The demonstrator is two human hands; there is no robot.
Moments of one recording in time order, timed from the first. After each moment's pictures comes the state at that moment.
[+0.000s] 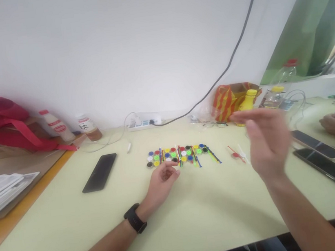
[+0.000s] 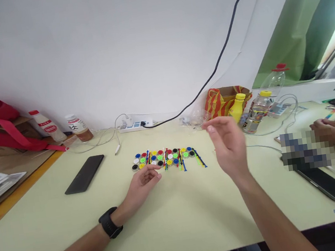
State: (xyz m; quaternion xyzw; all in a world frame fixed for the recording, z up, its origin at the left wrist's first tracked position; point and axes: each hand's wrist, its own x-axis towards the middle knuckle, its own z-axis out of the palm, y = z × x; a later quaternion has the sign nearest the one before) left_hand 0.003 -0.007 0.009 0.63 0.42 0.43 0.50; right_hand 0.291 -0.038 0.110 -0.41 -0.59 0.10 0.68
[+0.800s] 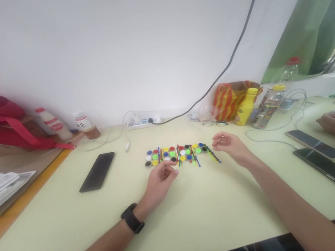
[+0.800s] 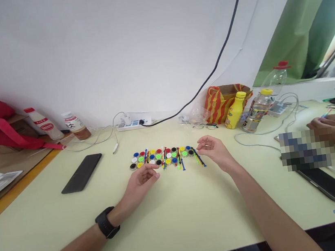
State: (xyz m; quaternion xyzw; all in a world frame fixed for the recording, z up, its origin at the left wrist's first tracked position) left_hand 0.001 -0.006 0.007 0.64 0.42 0.42 0.49; right_hand 0.324 0.028 0.019 -0.53 -0.55 0.42 0.49
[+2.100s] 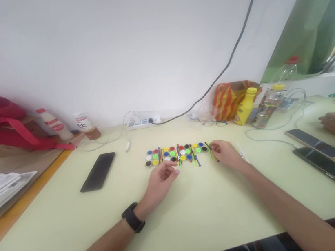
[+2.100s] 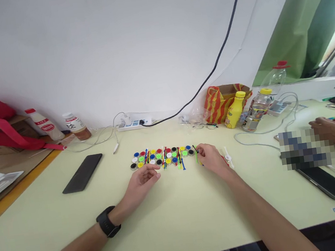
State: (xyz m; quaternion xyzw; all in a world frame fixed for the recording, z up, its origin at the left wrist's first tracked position) left_hand 0.002 -0.006 0.009 0.64 0.42 0.41 0.50; right_hand 0.320 0.044 -0.024 -0.63 -0.68 0.18 0.32
